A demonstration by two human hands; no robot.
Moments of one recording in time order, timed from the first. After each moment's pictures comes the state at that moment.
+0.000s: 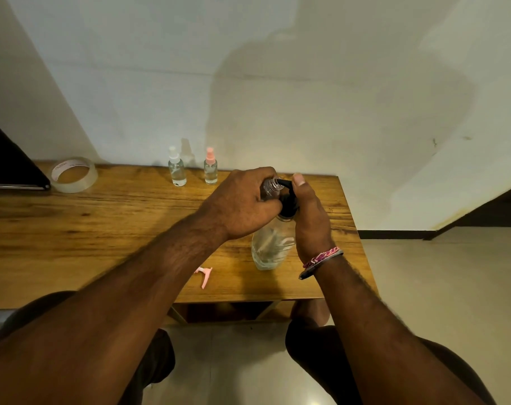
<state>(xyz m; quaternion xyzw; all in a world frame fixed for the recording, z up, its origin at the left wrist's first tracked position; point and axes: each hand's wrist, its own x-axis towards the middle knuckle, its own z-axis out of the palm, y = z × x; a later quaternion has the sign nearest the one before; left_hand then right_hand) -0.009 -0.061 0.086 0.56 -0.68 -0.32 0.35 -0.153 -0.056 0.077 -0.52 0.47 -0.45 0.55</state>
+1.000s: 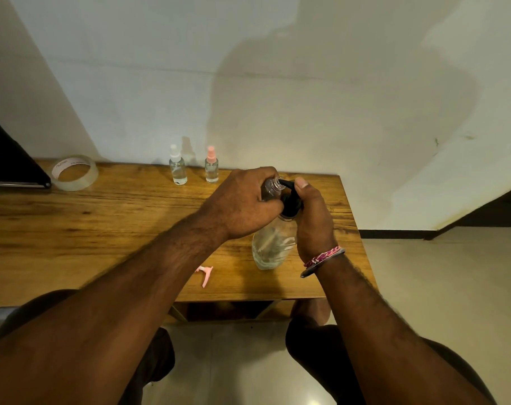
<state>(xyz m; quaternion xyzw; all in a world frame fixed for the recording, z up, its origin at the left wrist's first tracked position) -0.009 -0.060 0.087 0.56 -0.68 -0.32 0.34 -0.154 -0.064 0.061 -0.47 0.47 -0.48 0.57</state>
